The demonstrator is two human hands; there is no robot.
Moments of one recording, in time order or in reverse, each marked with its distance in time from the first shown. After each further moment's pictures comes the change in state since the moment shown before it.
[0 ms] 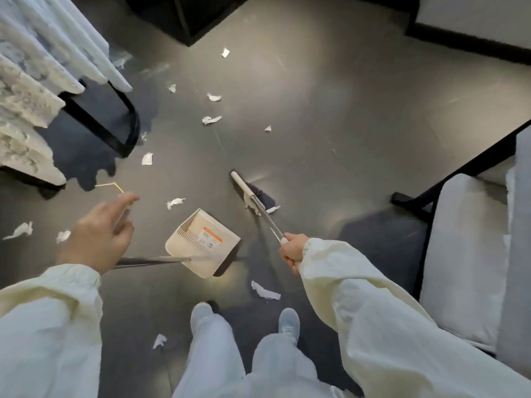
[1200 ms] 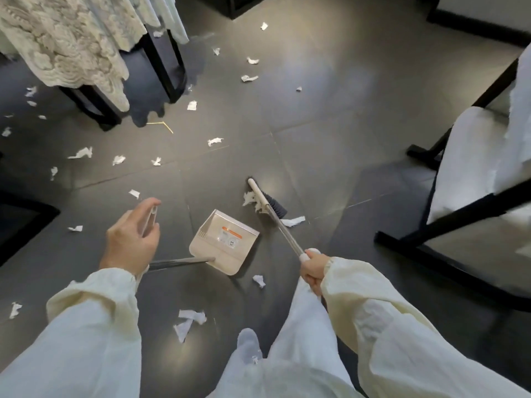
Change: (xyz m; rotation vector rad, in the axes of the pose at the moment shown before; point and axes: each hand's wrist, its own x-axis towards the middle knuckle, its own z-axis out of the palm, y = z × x) left_hand -0.432 -0.096 -0.058 -0.256 0.074 -0.321; right_hand -0.210 0.296 0.263 -0.129 0.019 0.037
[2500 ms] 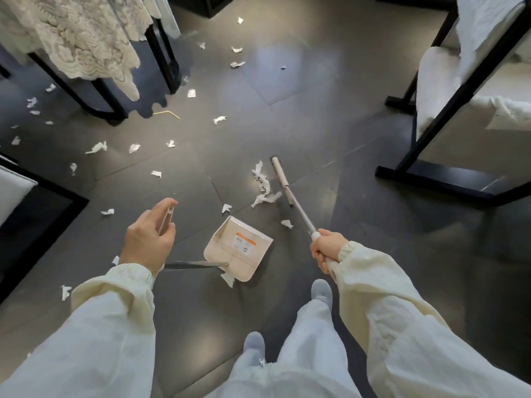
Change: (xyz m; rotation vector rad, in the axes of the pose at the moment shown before) left_hand -0.180 -0.216 -0.163 -0.084 -0.176 0.146; right_hand -0.183 0.101 0.305 0.570 0.280 0.049
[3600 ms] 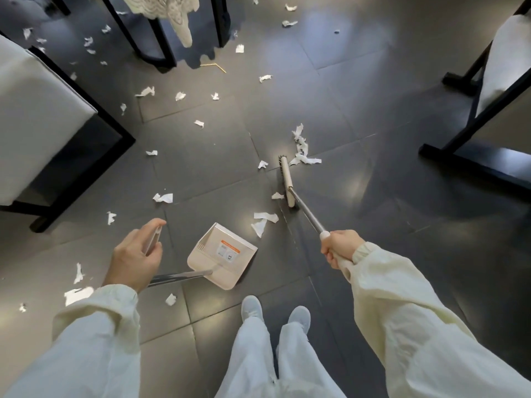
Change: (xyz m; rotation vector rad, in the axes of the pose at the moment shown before) left_hand -0.191 -0.175 -0.081 0.075 0.070 -0.144; right_hand -0.062 0.136 0.098 -0.170 -0.036 0.027
